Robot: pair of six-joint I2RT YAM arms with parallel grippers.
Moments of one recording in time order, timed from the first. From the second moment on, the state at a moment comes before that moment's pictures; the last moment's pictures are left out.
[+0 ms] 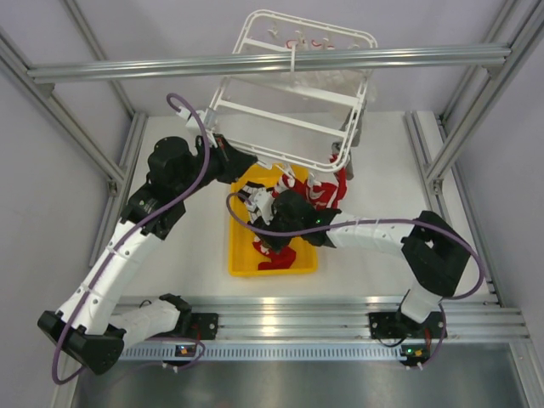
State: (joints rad) left arm -0.49 1.07 1.25 -0.32 0.25 -0.49; right arm 0.97 1.66 1.02 -0.08 -0.15 -0.13
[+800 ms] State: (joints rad) left arm -0.49 1.08 1.25 -0.32 0.25 -0.48; right arm 0.99 1.81 1.04 -0.08 0.04 0.07
